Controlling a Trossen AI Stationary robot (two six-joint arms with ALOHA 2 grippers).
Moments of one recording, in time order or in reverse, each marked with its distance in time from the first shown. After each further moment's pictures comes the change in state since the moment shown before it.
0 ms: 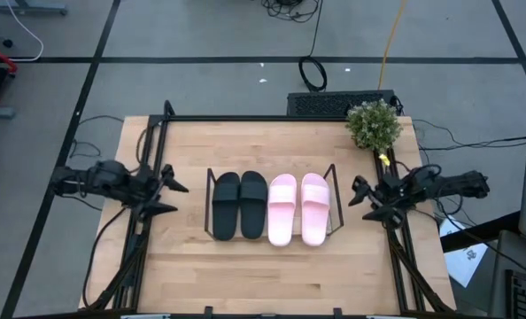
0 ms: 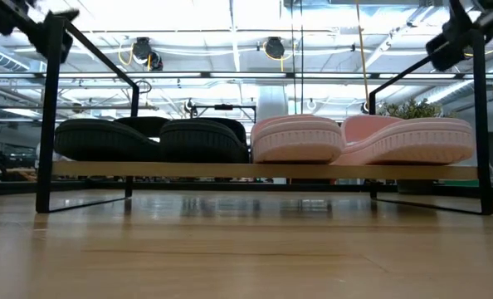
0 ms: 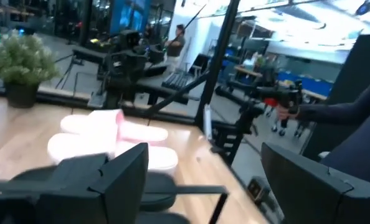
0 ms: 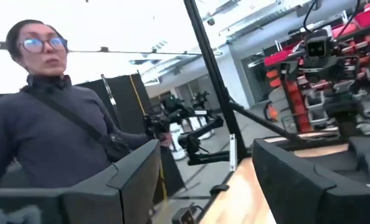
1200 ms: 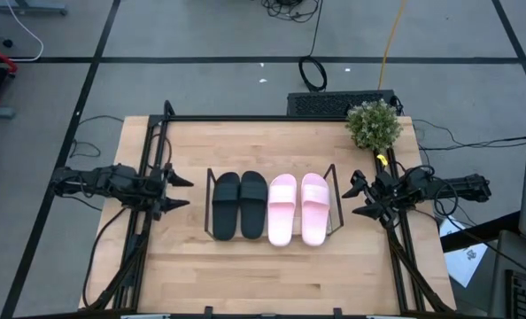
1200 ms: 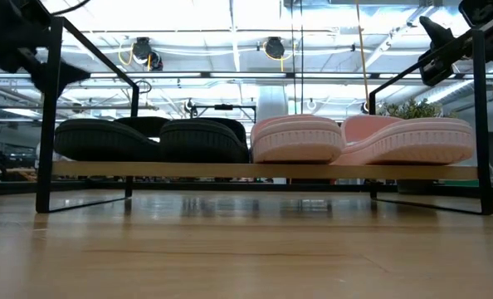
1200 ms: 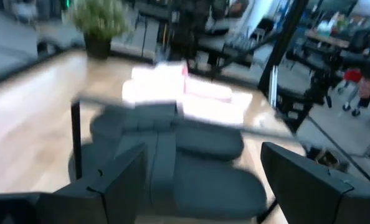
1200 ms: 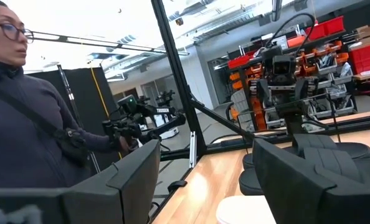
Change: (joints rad) left arm 0.001 0.000 -0.030 -0.211 -0.219 0.001; right arm -0.055 0.000 -0.008 -0.044 0.082 -0.112
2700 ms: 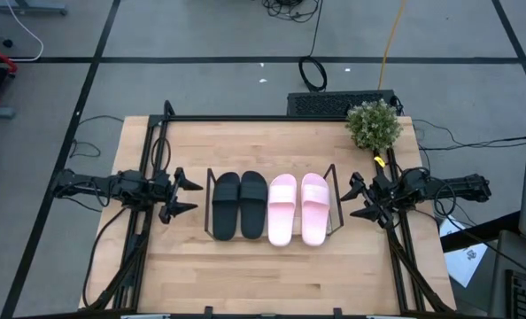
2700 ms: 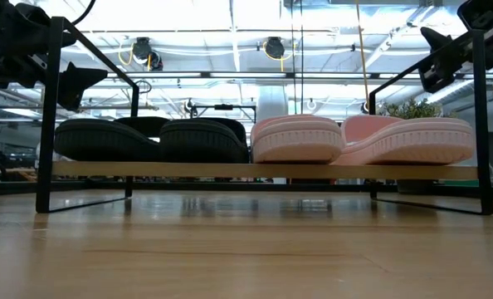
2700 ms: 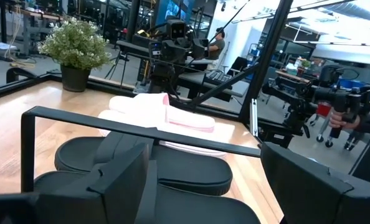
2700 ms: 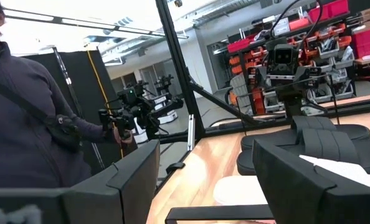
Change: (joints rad) left arm 0.031 0.002 -0.233 0.433 0.076 0.007; right arm 0.000 0.000 0.000 -0.070 -0.025 -0.022
